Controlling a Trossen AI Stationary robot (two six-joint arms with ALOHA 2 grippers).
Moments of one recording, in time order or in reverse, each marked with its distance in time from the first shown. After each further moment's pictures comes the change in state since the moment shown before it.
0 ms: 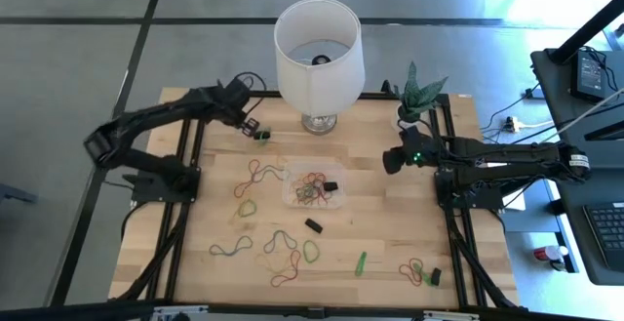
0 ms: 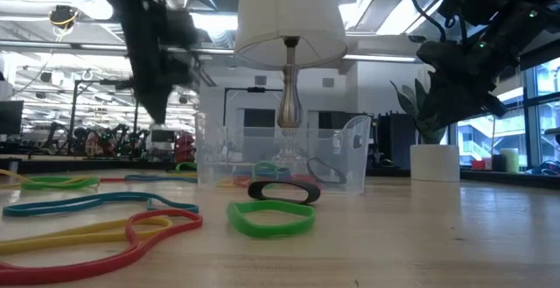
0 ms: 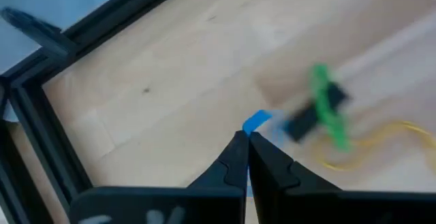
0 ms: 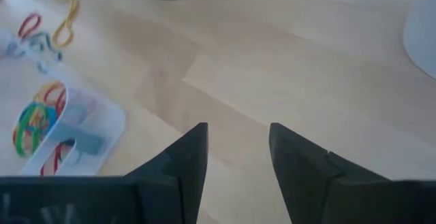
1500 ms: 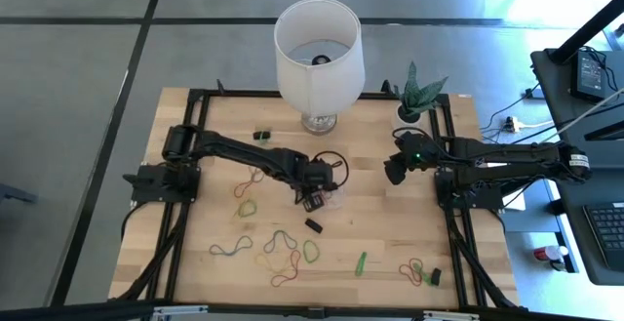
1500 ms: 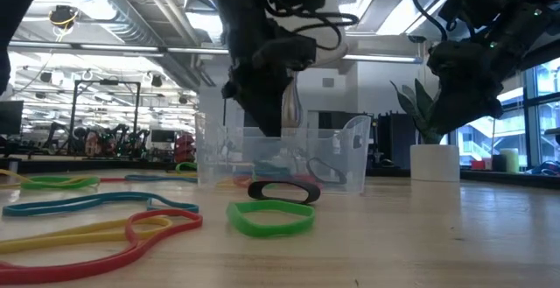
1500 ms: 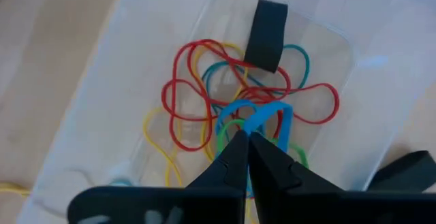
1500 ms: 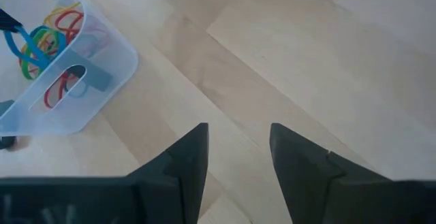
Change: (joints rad) left arm -0.775 0.669 0.587 0.010 0.033 -0.223; right arm 0.003 0.000 0.000 -0.047 -0.146 -0.180
